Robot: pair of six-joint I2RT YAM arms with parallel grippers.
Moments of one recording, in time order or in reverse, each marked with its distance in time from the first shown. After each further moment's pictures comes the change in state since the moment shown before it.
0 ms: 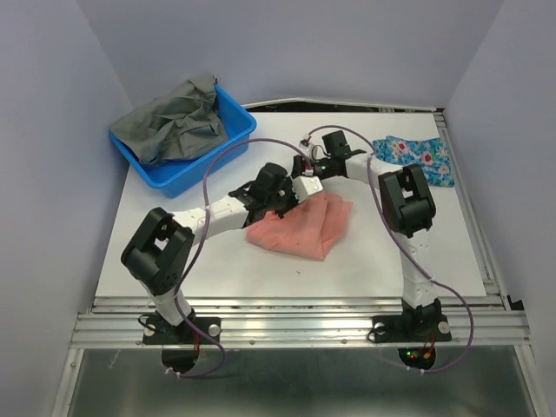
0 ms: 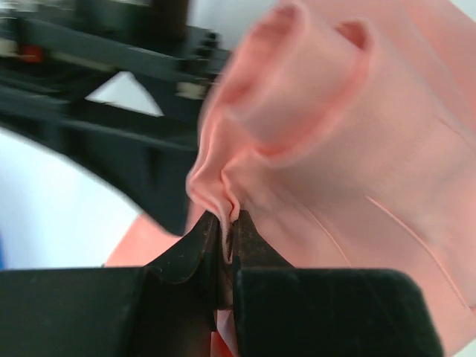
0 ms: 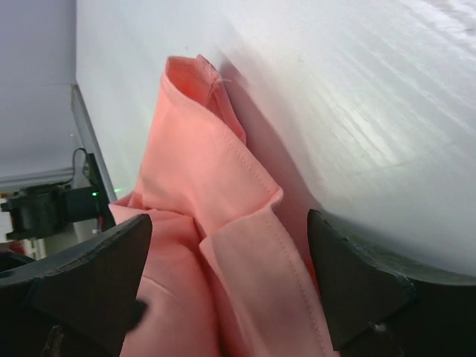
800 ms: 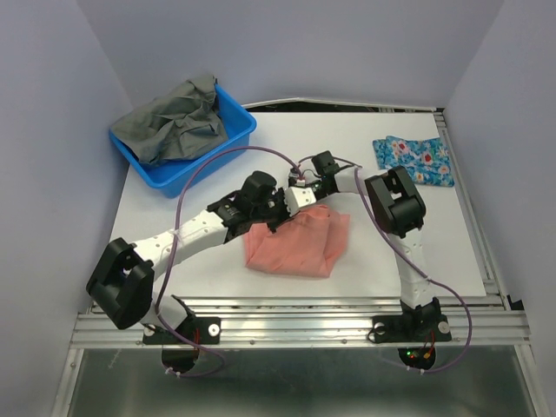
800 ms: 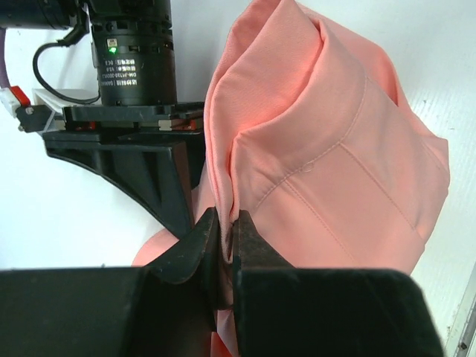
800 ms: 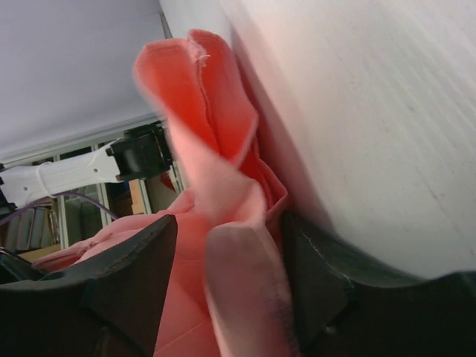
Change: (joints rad) left arm -0.053 -0.276 -0.115 -0.179 0.121 -0.044; right arm 0.073 0.060 -0.113 -0.032 -0.327 0.234
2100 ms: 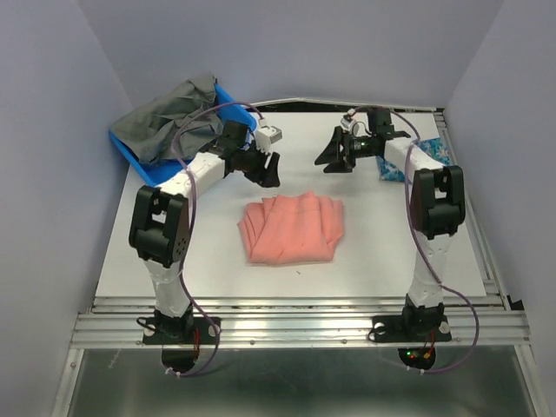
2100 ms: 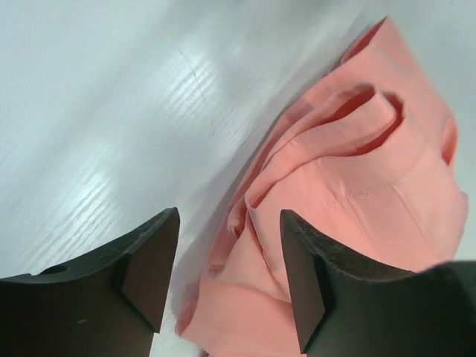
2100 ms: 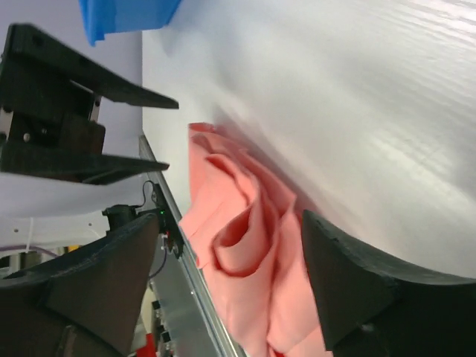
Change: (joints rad) left arm 0.372 0.502 0.509 -0.255 0.273 -0.259; right arm -0.301 -0.128 0.180 -0.103 0.152 -0.097
